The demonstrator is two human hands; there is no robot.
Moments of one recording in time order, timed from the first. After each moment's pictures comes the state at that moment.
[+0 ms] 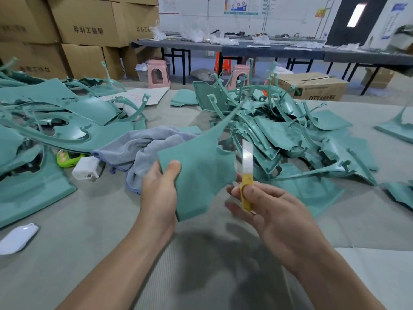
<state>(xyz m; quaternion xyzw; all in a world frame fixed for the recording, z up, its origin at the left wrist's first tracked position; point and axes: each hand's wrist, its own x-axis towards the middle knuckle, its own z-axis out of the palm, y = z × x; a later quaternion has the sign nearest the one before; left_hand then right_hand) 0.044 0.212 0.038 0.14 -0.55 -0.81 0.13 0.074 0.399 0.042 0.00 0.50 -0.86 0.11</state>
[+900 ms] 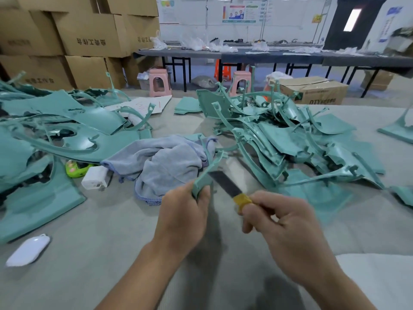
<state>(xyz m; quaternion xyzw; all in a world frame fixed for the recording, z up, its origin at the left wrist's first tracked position) 0.050 0.208 0.014 -0.02 -0.87 -0.39 0.28 0.094 0.395 0.045 -0.16 0.83 -0.52 -0.14</state>
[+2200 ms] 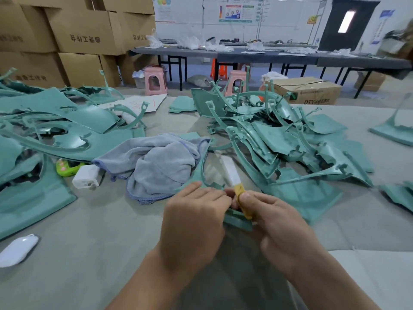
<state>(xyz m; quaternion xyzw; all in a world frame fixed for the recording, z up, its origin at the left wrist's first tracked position) 0.076 0.229 0.034 -0.26 -0.89 -0.14 0.36 0.075 0.390 0.044 0.05 0.53 -0.84 0.14</state>
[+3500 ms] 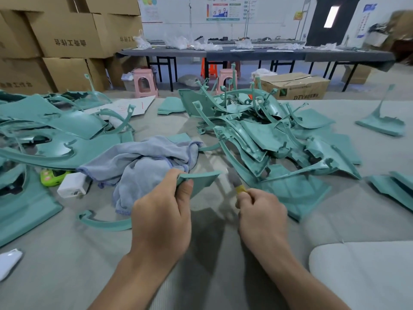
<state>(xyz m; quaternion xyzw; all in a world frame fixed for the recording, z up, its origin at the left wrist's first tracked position) 0.070 0.219 0.043 -0.04 -0.88 -0.29 0.38 0.058 0.387 0.017 0.12 0.89 -0.42 -0.15</state>
